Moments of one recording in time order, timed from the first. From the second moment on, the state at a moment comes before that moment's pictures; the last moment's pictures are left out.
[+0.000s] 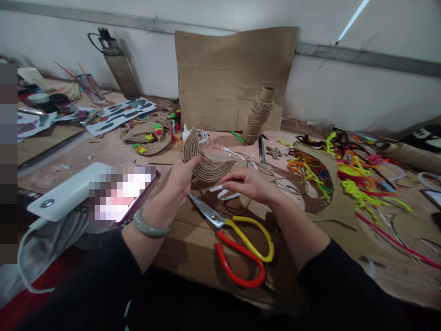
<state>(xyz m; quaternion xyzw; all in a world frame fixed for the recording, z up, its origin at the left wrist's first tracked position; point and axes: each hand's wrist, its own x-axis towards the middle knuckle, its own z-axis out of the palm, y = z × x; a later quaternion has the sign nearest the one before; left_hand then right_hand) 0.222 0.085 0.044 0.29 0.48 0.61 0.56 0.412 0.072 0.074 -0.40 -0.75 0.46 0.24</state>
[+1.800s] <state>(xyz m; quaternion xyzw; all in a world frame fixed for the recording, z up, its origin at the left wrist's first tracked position) 0.253 0.056 0.052 0.30 0.41 0.59 0.63 0.385 0.065 0.058 -0.49 -0.69 0.34 0.41</state>
